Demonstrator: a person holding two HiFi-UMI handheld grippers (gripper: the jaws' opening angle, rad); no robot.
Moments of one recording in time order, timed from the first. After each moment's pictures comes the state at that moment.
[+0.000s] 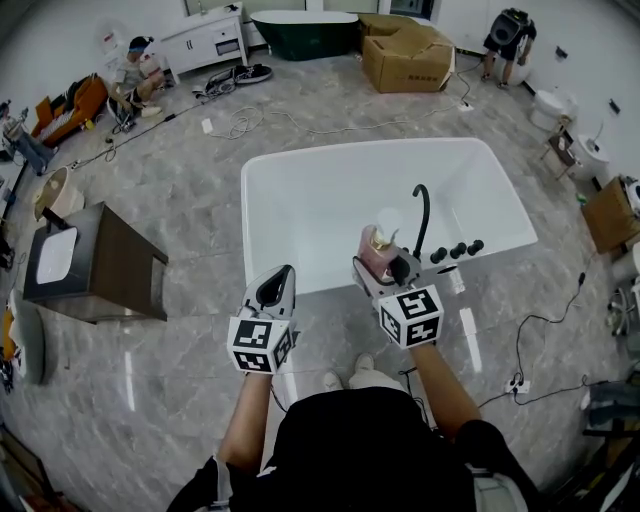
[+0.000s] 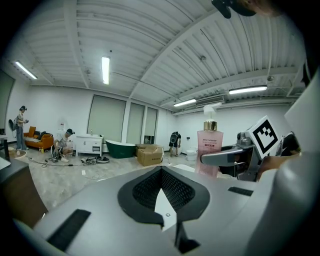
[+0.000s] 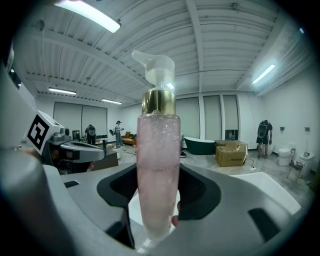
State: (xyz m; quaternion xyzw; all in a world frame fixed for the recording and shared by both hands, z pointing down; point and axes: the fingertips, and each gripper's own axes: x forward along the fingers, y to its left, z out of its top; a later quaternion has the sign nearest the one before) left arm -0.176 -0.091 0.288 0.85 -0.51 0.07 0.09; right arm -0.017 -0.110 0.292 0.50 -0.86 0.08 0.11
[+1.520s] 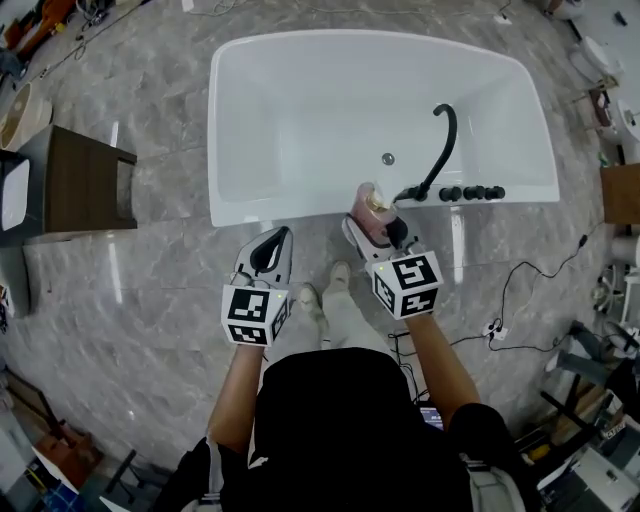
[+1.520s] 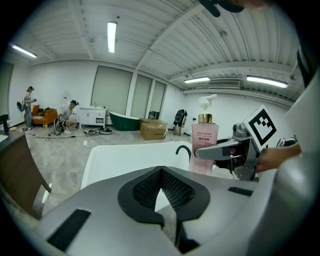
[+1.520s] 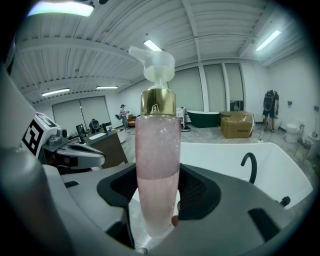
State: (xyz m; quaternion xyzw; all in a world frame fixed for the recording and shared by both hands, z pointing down) left arm -0.128 -0.170 0.468 0.82 -0.50 0.16 0.21; right arm 0.010 -0.204 0.471 0.45 -0.85 0.20 0.20
